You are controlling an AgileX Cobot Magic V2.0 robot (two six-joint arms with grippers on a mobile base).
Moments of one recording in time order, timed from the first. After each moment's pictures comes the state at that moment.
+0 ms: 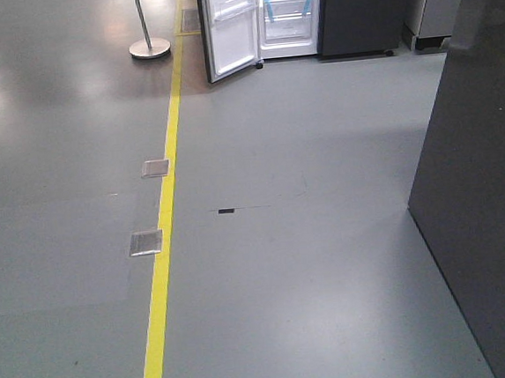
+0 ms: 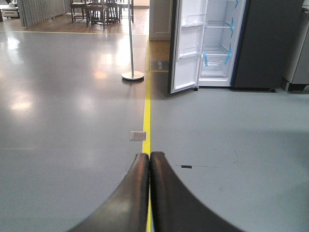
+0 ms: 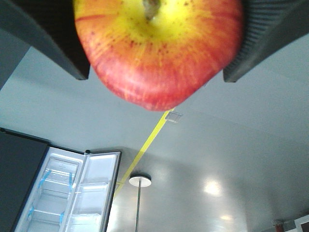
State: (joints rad) left arm 0.09 -0.01 0.02 -0.20 0.22 0.09; right arm 0.01 0.98 -1.46 0.41 0.94 -0.41
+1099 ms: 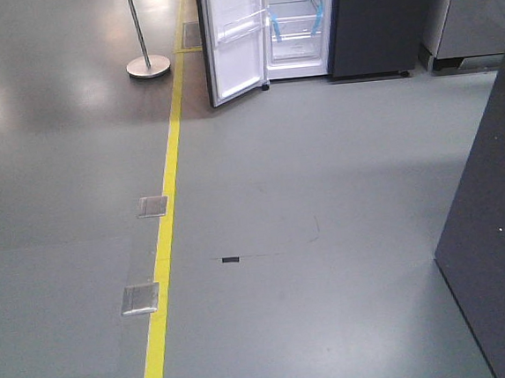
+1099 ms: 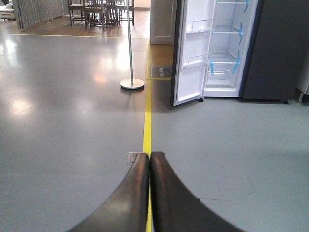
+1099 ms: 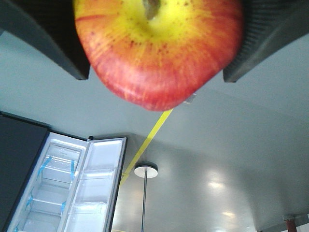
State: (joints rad) left arm 0.09 -0.01 0.02 -0.20 0.22 0.09; right arm 0.01 0.98 -1.46 0.41 0.94 -0.41
